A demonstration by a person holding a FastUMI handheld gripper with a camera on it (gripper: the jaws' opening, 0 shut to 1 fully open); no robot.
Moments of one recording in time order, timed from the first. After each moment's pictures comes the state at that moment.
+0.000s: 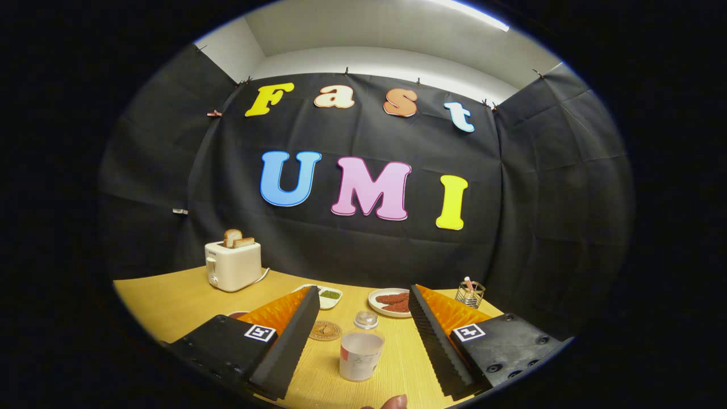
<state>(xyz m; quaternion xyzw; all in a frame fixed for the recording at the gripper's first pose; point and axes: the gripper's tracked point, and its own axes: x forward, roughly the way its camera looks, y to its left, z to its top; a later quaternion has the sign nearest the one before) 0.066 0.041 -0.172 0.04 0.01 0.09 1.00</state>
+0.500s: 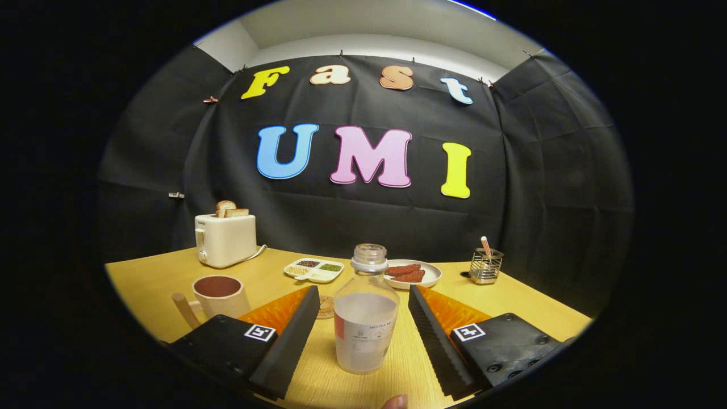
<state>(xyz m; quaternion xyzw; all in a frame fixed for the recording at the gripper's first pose) 0.091 0.051 -0.266 0.05 0.04 0.09 0.99</state>
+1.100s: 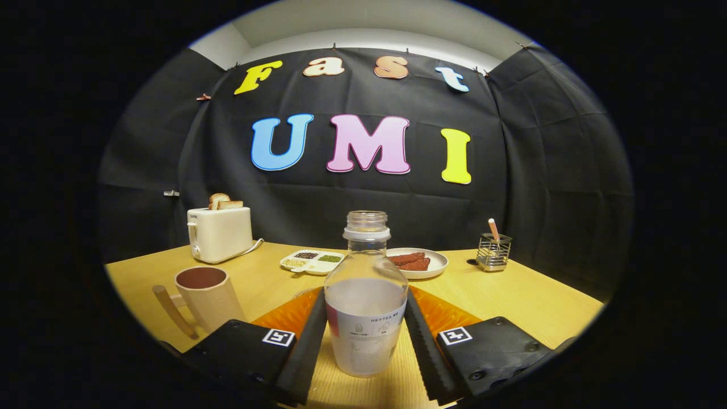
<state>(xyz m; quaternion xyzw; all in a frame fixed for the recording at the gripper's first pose) 0.107 0.058 -0.288 0.07 0.07 0.08 0.99</state>
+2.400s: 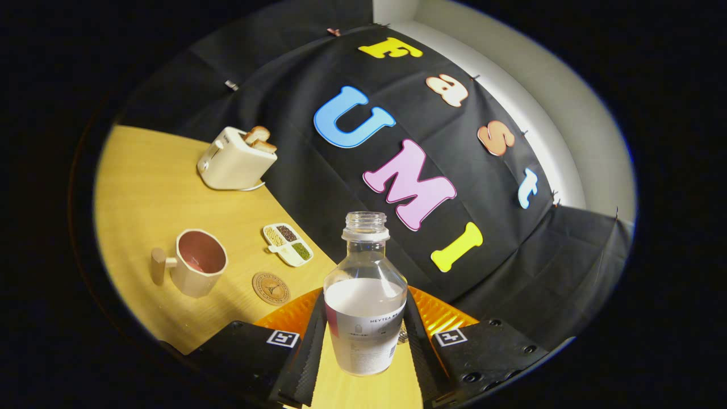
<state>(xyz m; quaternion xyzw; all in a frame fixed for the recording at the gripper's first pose) 0.091 0.091 -0.159 -0.37 0.04 0.10 0.92</state>
